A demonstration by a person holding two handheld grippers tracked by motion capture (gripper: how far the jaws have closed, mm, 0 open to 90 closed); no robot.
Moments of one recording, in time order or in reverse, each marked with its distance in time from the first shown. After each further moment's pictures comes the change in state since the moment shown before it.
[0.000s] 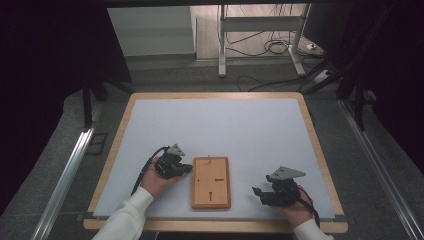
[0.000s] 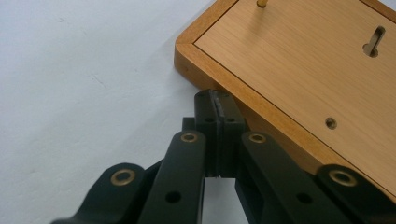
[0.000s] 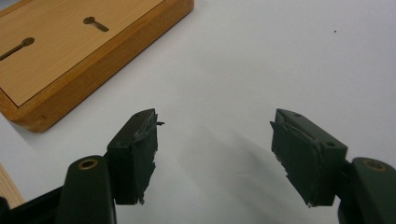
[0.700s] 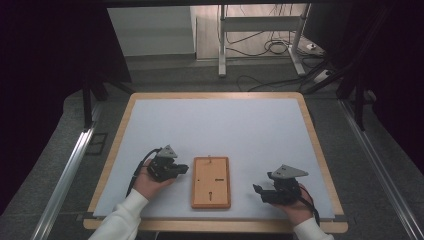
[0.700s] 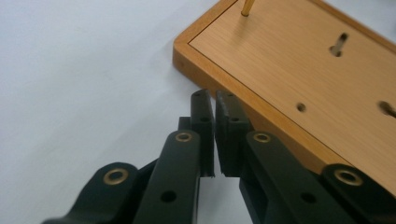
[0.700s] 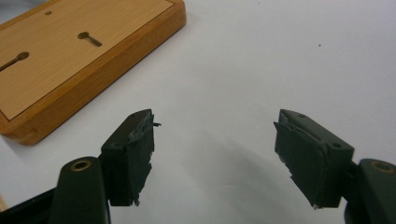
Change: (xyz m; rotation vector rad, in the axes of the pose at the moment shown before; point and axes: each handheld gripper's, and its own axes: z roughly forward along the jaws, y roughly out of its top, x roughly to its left) left arm -0.001 -0.018 -0.033 -0.106 0.008 -0.009; right arm -0.005 0.001 -0.001 -0.047 -0.017 0.007
